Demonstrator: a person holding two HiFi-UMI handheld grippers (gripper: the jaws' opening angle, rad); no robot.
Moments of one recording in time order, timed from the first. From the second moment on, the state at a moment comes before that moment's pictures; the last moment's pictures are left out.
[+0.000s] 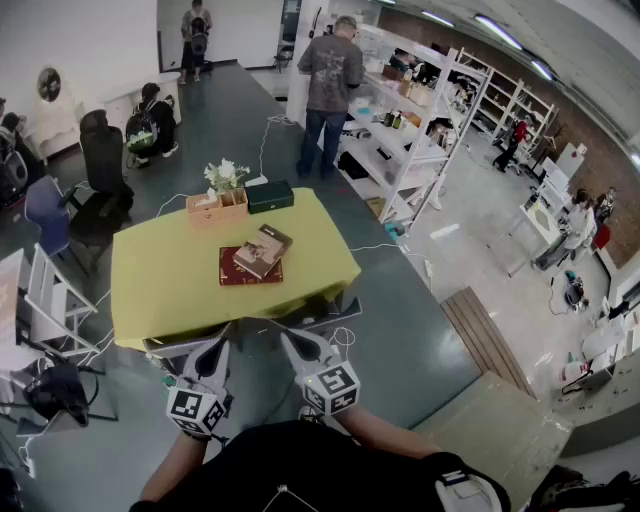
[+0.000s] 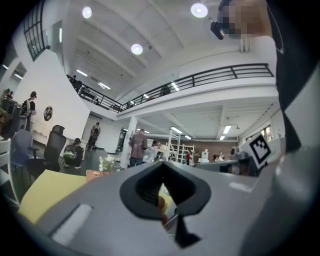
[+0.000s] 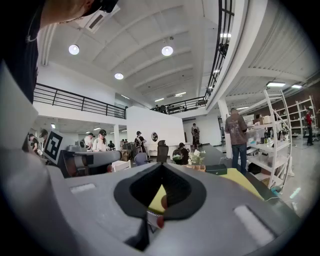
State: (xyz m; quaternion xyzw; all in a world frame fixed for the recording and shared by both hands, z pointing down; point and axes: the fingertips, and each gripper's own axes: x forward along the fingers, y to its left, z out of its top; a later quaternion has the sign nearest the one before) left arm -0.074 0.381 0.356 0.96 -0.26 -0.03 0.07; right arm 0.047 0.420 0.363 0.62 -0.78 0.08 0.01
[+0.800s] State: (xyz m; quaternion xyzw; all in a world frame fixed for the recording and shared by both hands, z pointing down) left arm -0.153 0.369 0.366 0.96 -0.26 -0.03 0.08; right arm -0.037 0.411 0.366 0.62 -0.78 0.07 0.03
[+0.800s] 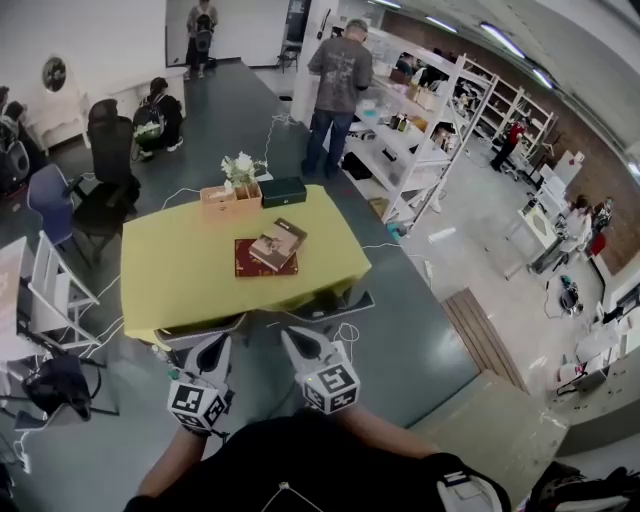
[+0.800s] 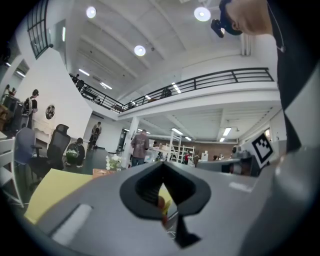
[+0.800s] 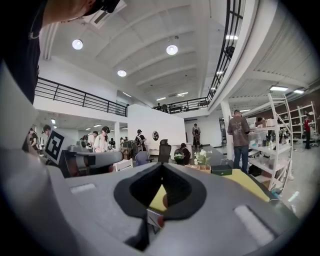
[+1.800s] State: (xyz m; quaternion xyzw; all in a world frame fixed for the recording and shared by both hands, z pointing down) left arm -0.206 0.341 0.378 0.95 -0.31 -0.04 0.09; right arm -0.064 0.372 0.385 0.60 -0.79 0.13 0.00
